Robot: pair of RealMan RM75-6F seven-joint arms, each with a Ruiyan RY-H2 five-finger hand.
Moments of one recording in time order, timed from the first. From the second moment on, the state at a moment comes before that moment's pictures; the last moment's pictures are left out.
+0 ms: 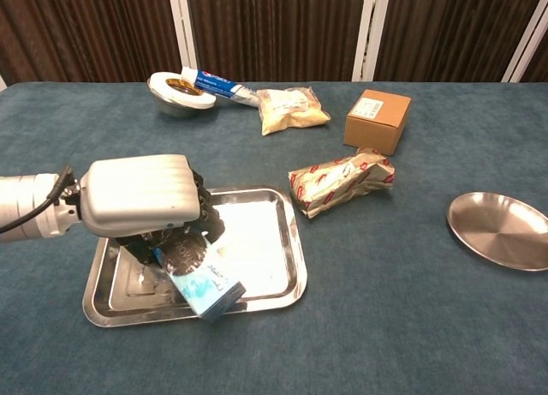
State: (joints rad) left arm -0.87 -1.60 0.15 -1.00 2.00 1.21 0.03; right arm 0.21 -0.96 -0.15 -1.65 -1.74 1.31 0.27
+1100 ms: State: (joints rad) left arm -1.26 -2.14 -0.15 -0.78 1.81 1.00 0.01; right arm 0.31 -0.91 -0.15 -1.54 -1.75 1.23 0.65
